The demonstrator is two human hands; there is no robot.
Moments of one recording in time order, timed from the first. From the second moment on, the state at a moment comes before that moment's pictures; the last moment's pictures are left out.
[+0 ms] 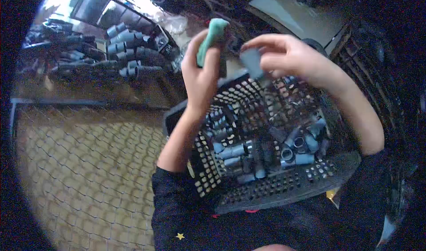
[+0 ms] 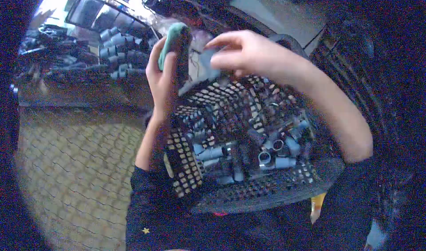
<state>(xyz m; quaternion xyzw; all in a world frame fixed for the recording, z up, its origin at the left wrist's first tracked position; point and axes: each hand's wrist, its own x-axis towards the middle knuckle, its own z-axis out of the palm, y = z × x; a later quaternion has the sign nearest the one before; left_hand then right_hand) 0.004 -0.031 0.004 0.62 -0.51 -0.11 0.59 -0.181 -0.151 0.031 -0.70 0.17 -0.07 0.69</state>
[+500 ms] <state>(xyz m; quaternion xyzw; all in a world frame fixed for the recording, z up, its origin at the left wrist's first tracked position) -0.024 -0.010 0.003 0.57 -0.76 0.17 0.26 -0.165 -0.161 0.005 -0.54 0.12 -0.17 0.82</state>
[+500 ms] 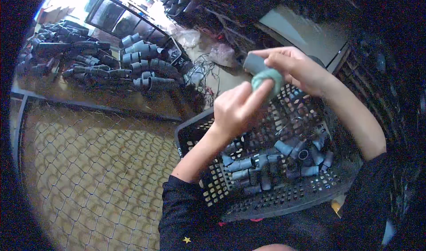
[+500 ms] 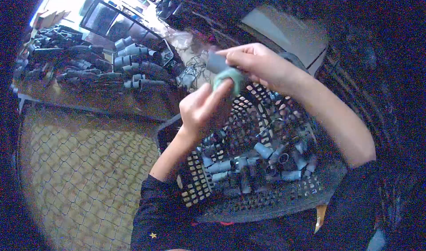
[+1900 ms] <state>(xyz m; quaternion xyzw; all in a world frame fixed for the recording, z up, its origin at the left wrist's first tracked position) 0.001 -0.020 -0.003 0.62 -0.66 0.16 0.38 -0.151 -0.147 0.004 -0.52 0.15 -0.23 0.81</state>
